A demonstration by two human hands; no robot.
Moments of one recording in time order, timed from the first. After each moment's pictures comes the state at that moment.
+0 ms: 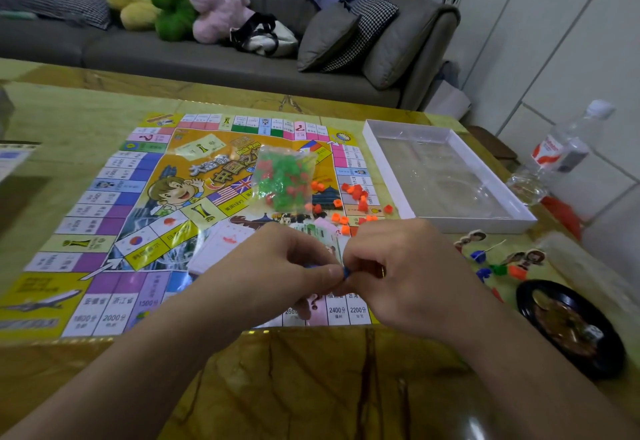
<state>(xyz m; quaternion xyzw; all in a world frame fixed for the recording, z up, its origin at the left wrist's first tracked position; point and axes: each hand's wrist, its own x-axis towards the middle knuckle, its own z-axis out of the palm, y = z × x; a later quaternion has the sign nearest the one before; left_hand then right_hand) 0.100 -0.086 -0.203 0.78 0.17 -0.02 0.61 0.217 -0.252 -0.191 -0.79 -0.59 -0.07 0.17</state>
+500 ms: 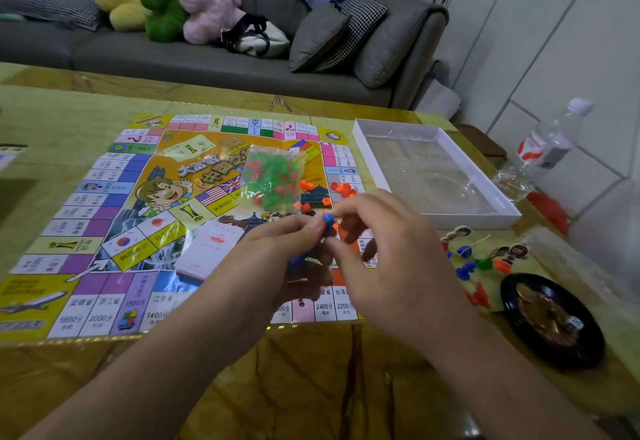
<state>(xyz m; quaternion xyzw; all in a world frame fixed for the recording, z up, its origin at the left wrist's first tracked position) 0.107 -0.108 -0.210 0.56 0.20 0.06 0.80 0.200 -0.252 -0.195 -0.81 -0.48 -0.11 0.33</state>
